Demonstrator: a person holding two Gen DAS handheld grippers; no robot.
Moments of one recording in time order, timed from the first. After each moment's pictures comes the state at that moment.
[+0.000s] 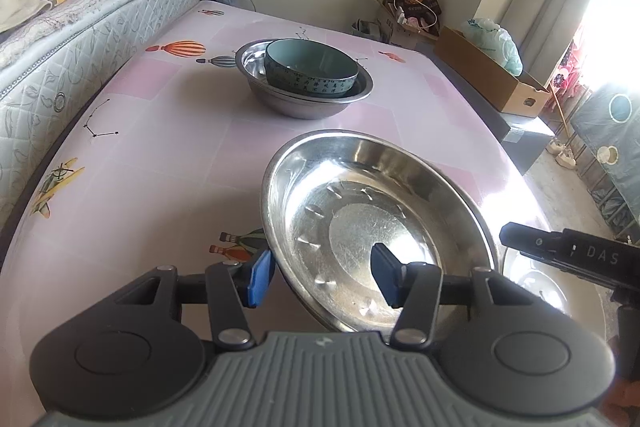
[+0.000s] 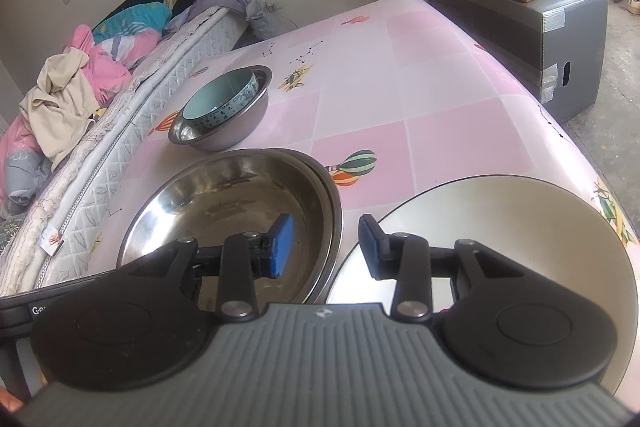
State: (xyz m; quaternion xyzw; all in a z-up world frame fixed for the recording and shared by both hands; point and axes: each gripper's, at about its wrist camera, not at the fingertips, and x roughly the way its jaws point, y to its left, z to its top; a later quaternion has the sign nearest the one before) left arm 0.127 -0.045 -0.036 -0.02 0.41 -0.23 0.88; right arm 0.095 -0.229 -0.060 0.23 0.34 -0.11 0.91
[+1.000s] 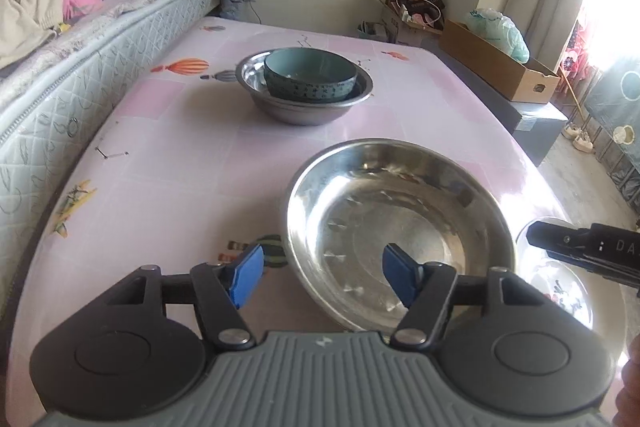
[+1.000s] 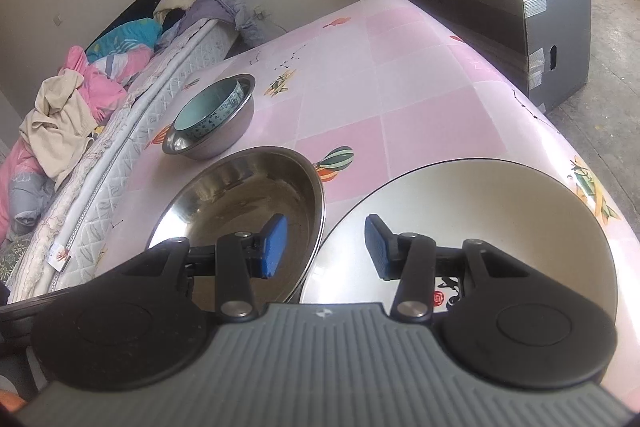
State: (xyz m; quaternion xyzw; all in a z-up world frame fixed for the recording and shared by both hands) left arm 0.119 -0.058 -0.029 0.03 0.39 -0.20 0.90; right arm 0.071 -0.244 -0.061 0.26 0.33 -0.13 0.90
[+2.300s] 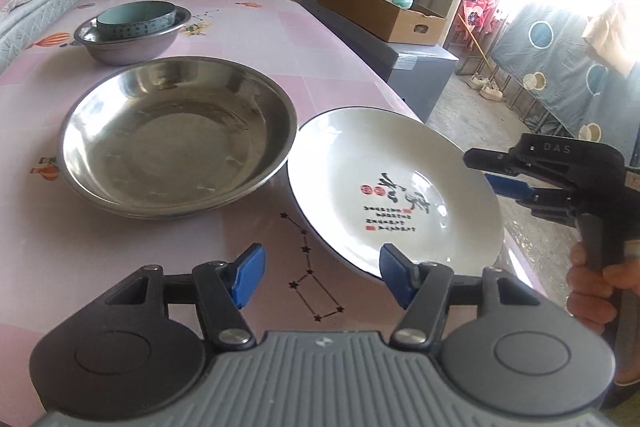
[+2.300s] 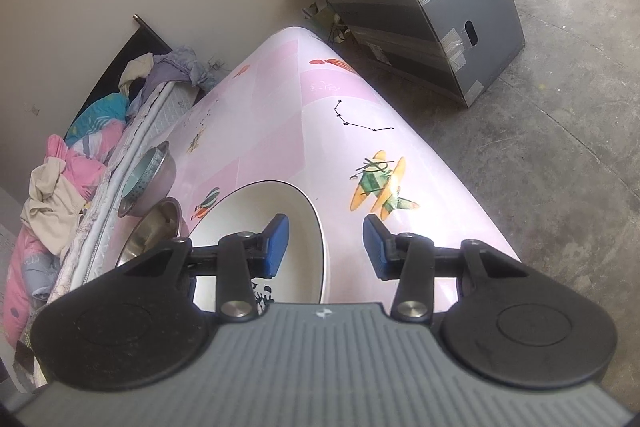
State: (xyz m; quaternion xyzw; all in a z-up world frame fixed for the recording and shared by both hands) left arm 0.012 -0.151 -0.062 0.03 0.42 -0.35 0.84; right arm -0.048 -0.368 -0.102 0.36 0.27 -0.17 0.88
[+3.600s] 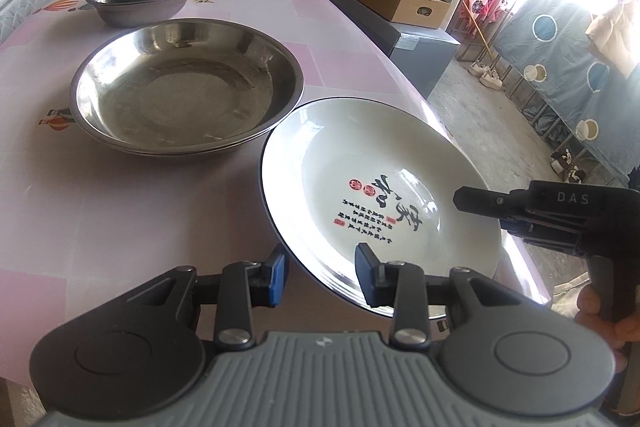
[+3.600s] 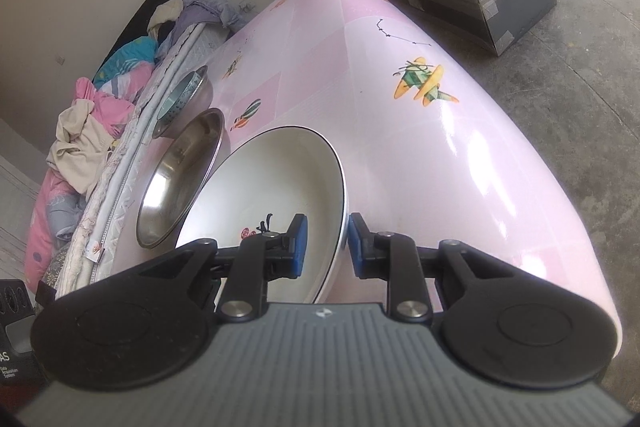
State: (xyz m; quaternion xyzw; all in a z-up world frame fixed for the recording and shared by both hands) left arm 0.003 -0.134 -0.066 0.02 0.46 -0.34 0.82; right arm -0.074 -0.323 -0.105 0.37 0.33 -0.10 0.86
